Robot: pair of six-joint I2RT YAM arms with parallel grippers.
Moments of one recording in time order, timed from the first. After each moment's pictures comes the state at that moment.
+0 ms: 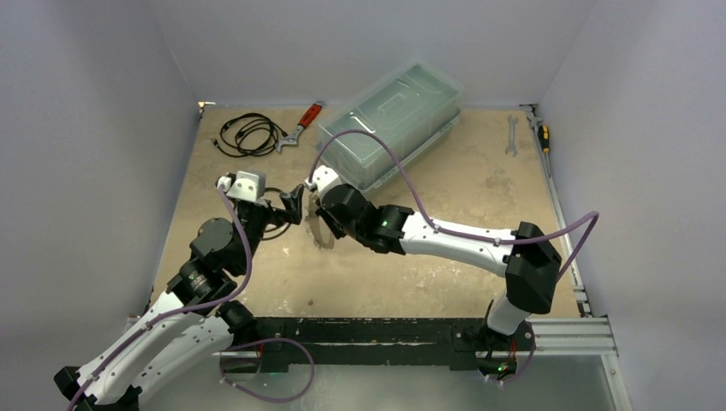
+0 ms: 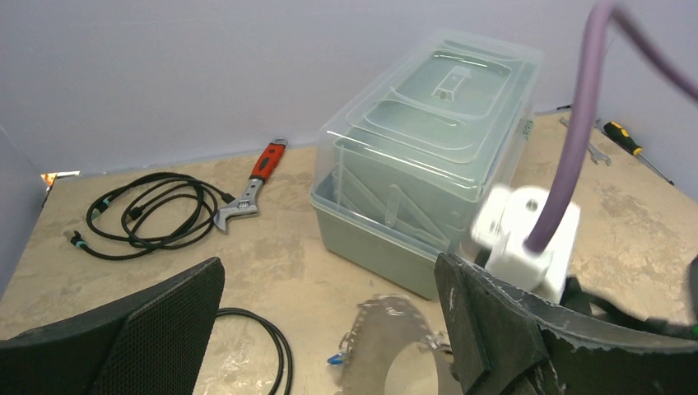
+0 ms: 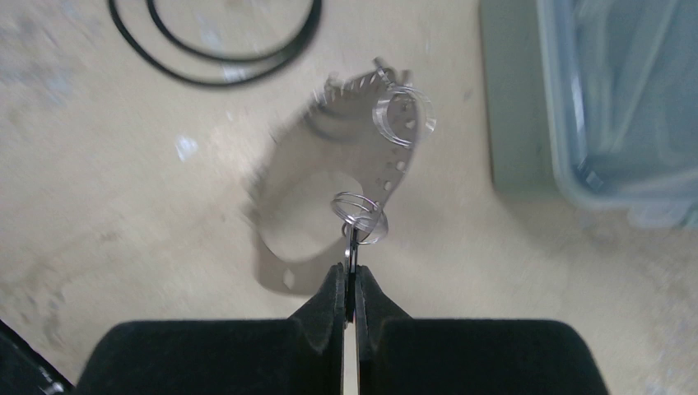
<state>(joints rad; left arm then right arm) -0.73 0.56 0.68 -0.04 -0.48 -0.01 1.11 1.66 1.28 -0.28 0.38 0.18</state>
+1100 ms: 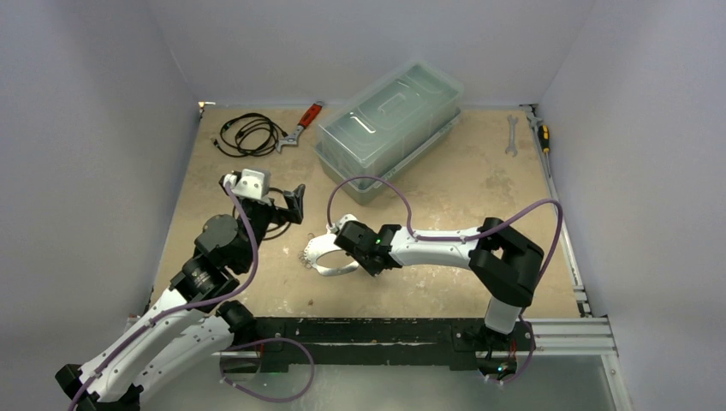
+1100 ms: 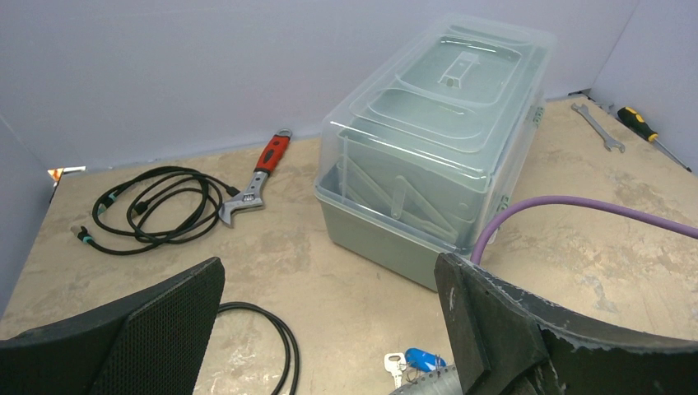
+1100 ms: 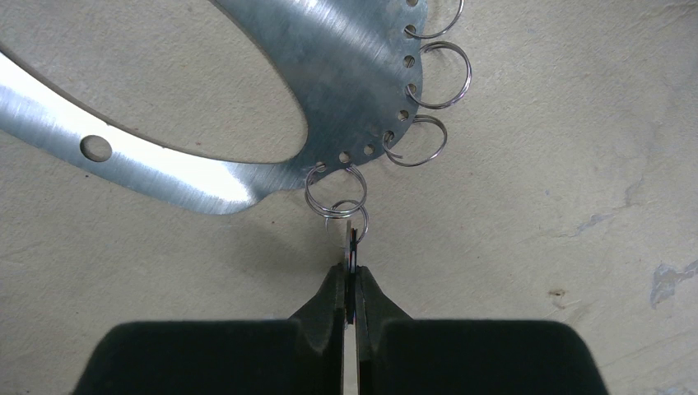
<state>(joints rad) -0.72 0.59 0.68 -0.05 -0.47 0.00 1.11 1.76 1.08 -0.55 0.34 0.24</state>
